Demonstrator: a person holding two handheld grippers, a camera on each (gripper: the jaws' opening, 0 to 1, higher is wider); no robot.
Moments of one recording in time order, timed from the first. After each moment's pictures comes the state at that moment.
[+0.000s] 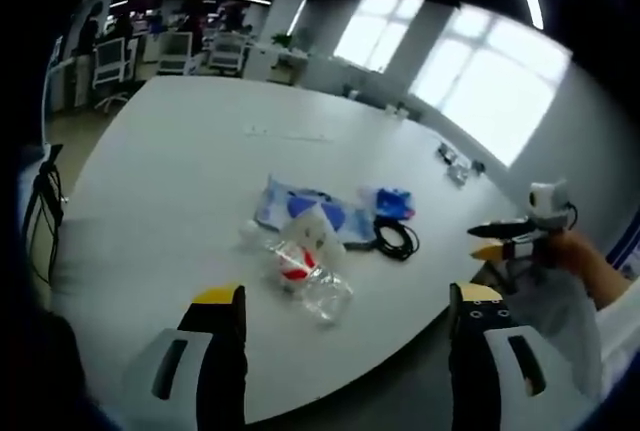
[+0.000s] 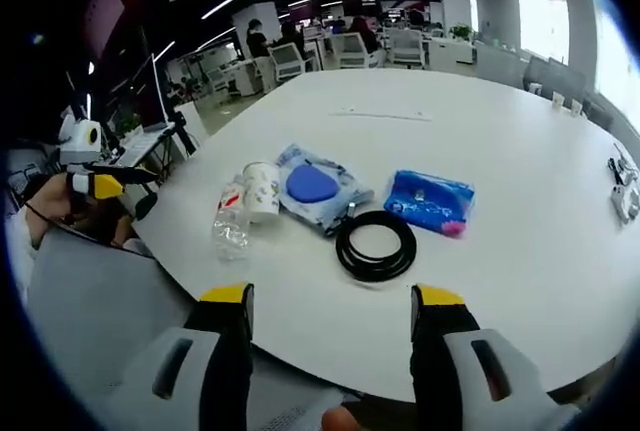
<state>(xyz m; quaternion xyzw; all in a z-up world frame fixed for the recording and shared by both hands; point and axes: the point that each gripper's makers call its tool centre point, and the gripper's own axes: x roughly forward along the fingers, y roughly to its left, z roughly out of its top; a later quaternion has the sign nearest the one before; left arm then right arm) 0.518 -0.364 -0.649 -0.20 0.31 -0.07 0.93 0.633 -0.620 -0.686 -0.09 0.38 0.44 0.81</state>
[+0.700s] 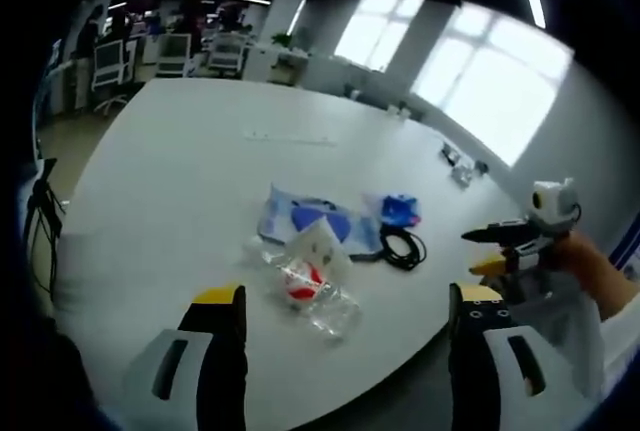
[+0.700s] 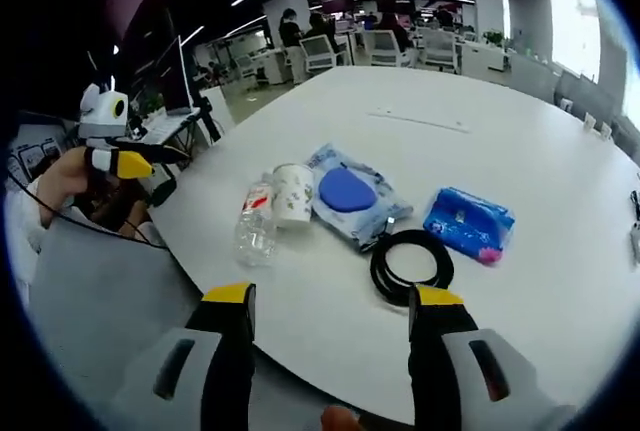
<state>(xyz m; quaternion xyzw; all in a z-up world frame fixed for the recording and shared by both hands) 0.541 -0.357 -0.646 -0.20 0.32 -0.07 0.93 0.627 -0.570 -0.679 -0.12 0.37 0.49 0.78</state>
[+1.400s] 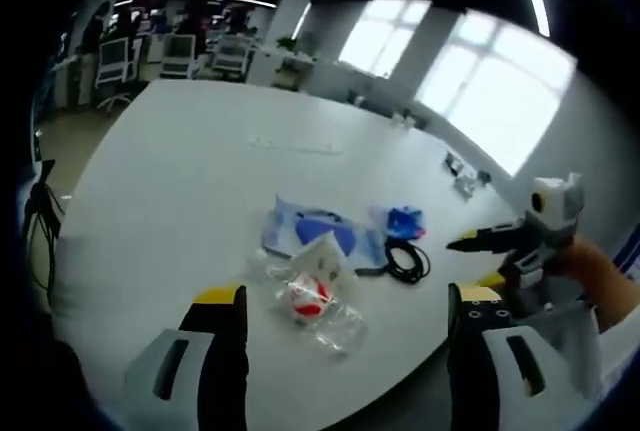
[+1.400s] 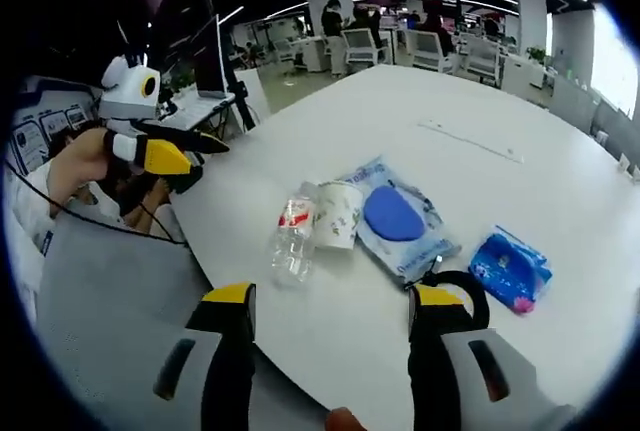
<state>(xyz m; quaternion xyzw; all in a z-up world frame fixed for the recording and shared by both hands) 0.556 -0.346 -0.644 -0.21 0.31 -0.06 0.93 0.604 -0.506 -0.672 -0.15 0.37 0.56 0.72</state>
